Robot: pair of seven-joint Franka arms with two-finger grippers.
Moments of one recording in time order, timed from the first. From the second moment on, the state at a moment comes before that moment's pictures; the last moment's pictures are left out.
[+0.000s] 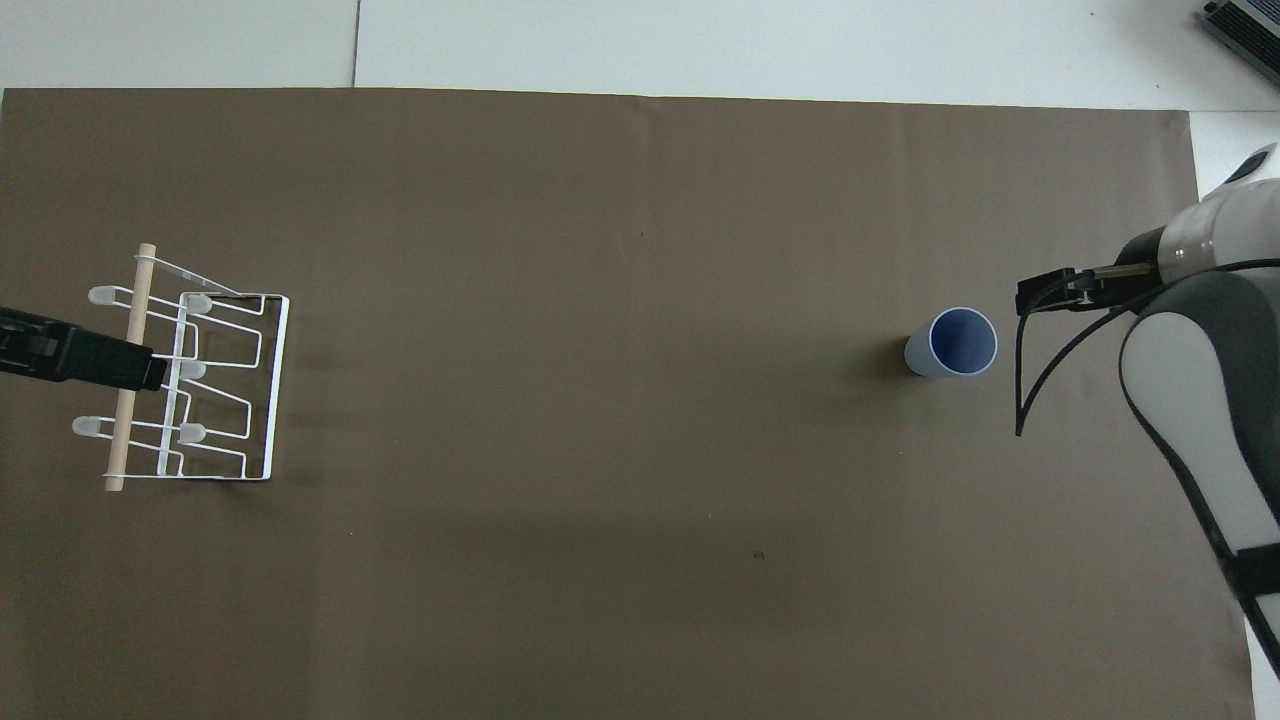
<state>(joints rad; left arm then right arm) -0.09 -0.06 -0.04 -1.48 -0.06 1.39 0.12 0.04 0.12 -0.09 -1.79 0.03 1.96 -0.11</state>
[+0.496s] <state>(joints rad) -0.09 -0.06 -0.04 -1.48 -0.06 1.39 0.12 0.05 0.18 -0.09 -1.99 0.03 2.23 -0.19</state>
